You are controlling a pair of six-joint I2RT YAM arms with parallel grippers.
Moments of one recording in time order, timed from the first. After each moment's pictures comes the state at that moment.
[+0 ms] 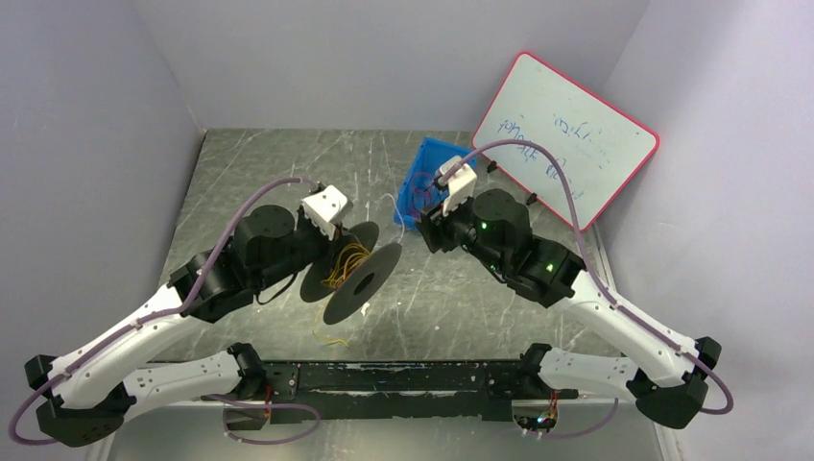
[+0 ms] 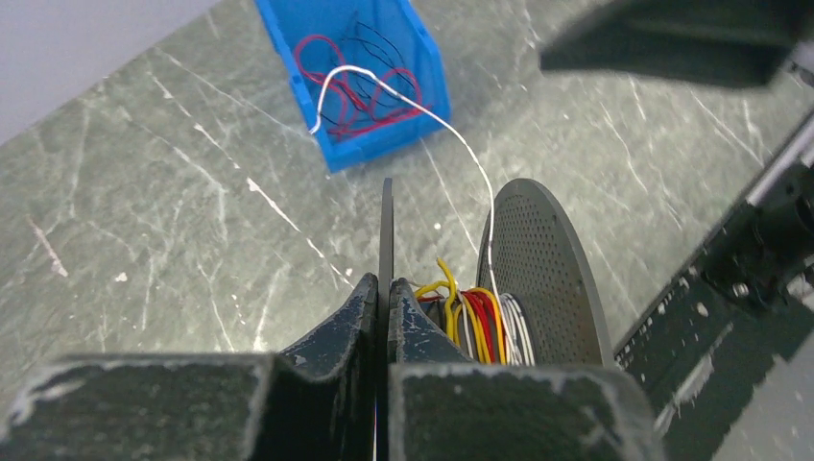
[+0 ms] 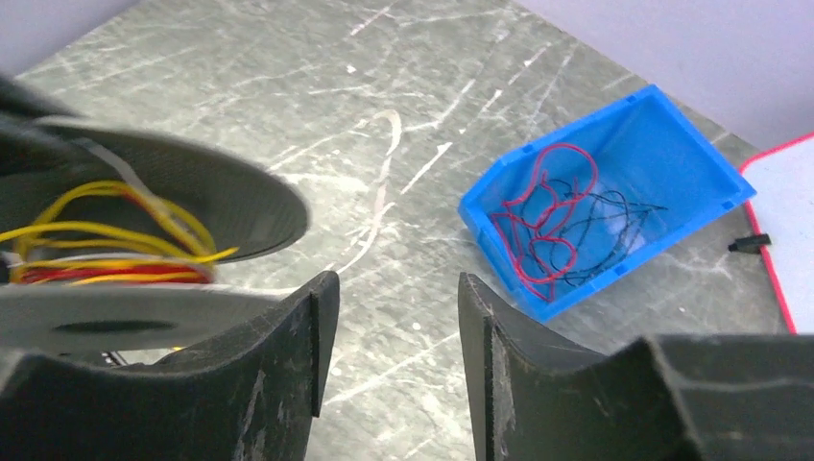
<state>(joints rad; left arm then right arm) -0.96 0.89 1.11 -0.52 -0.22 -0.07 0.96 1.02 1.15 -0.42 0.25 0.02</state>
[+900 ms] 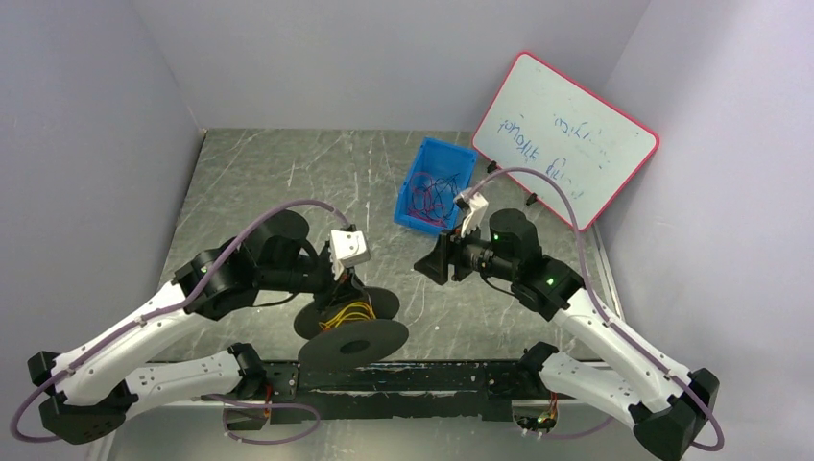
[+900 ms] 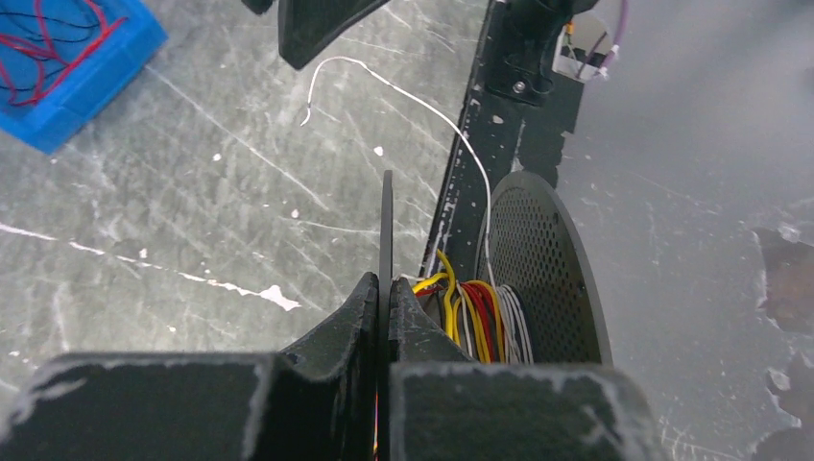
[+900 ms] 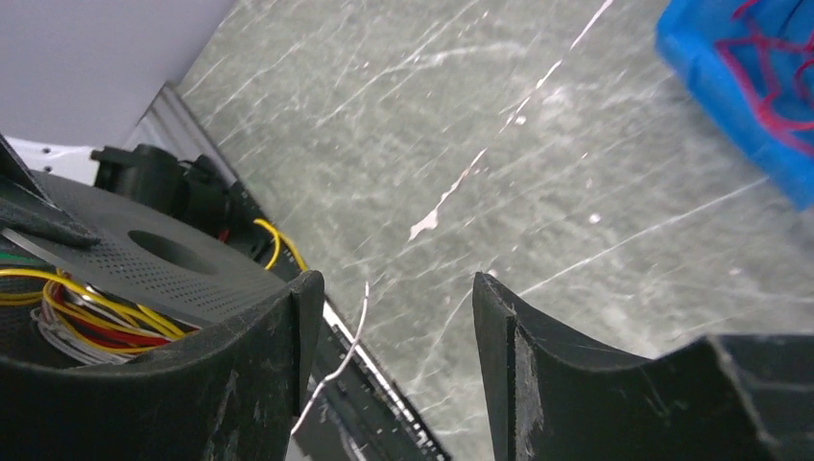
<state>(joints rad) -0.96 0.90 1.12 -0.75 0.36 0.04 0.70 0.88 0.84 -0.36 -0.28 0.35</state>
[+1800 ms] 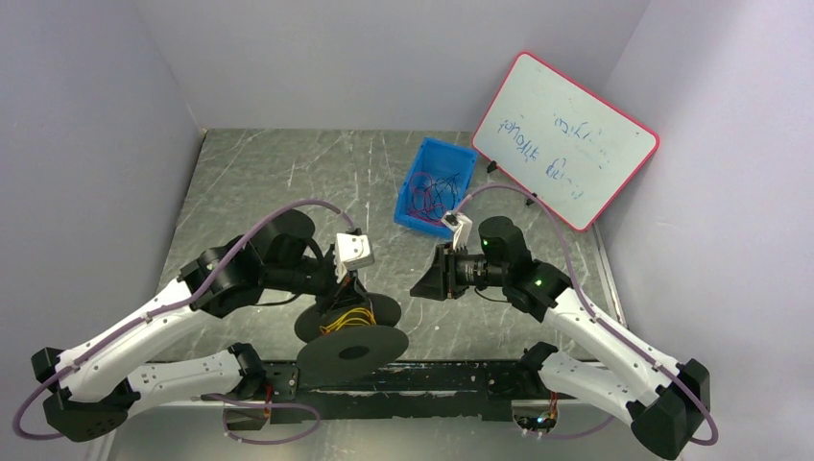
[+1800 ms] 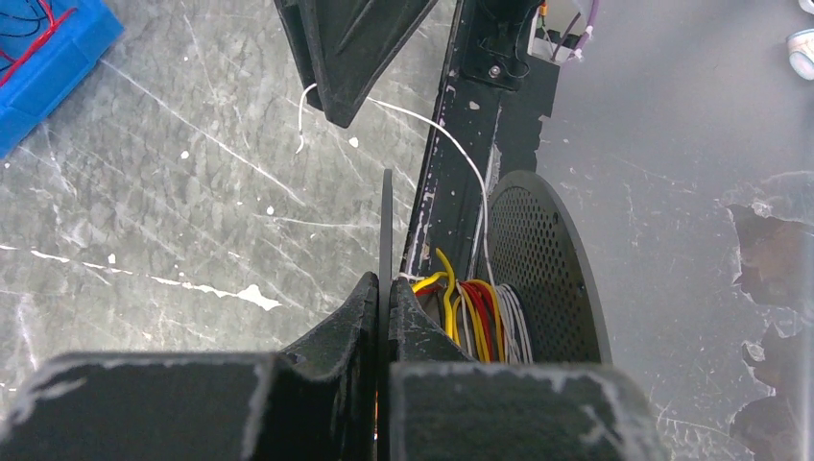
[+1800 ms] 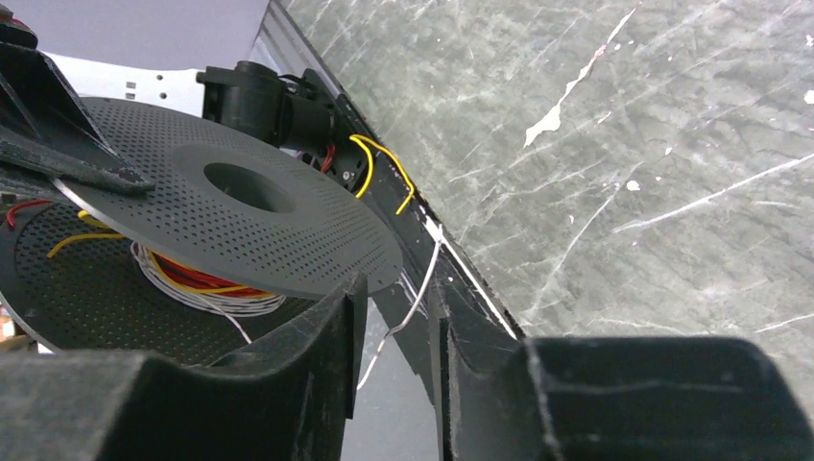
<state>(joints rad) -0.96 0.93 1.12 -0.76 0.44 0.05 0.69 0.90 0.73 -0.34 -0.56 0.58</state>
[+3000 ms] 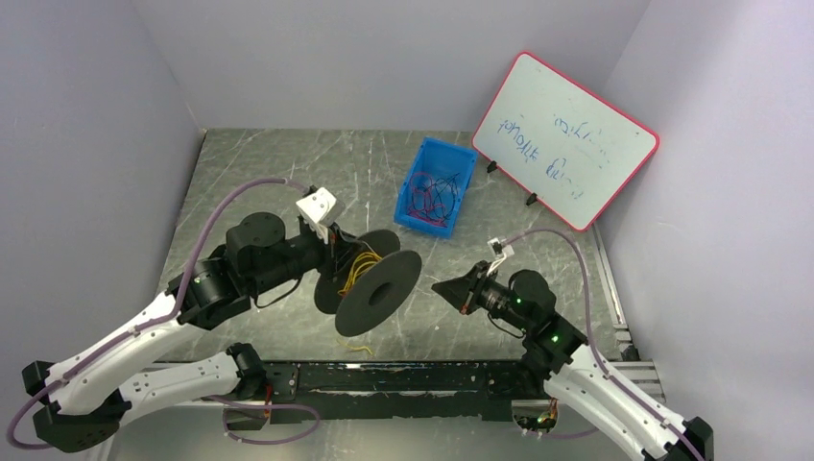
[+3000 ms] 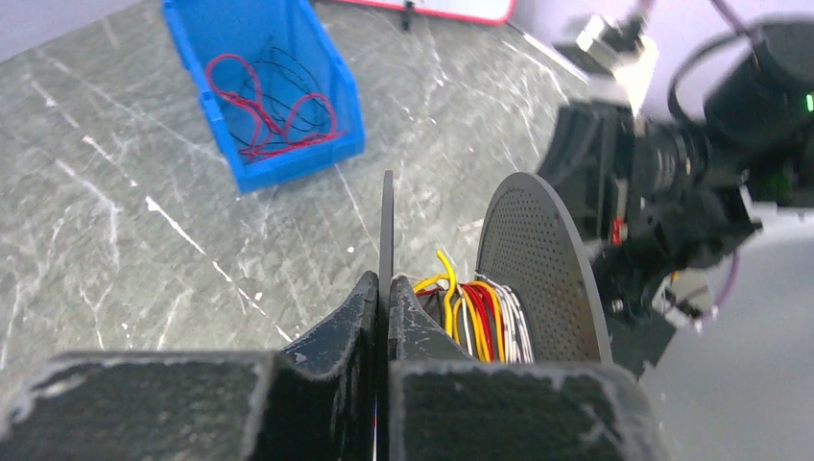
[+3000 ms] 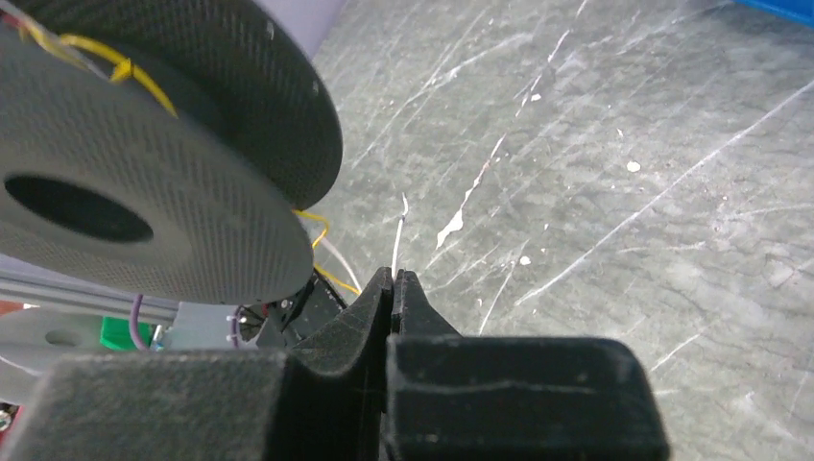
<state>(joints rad) -0.96 0.83 1.04 -0.44 -0.02 -0.19 0.68 0.46 0.29 -0.03 -0.23 0.70</state>
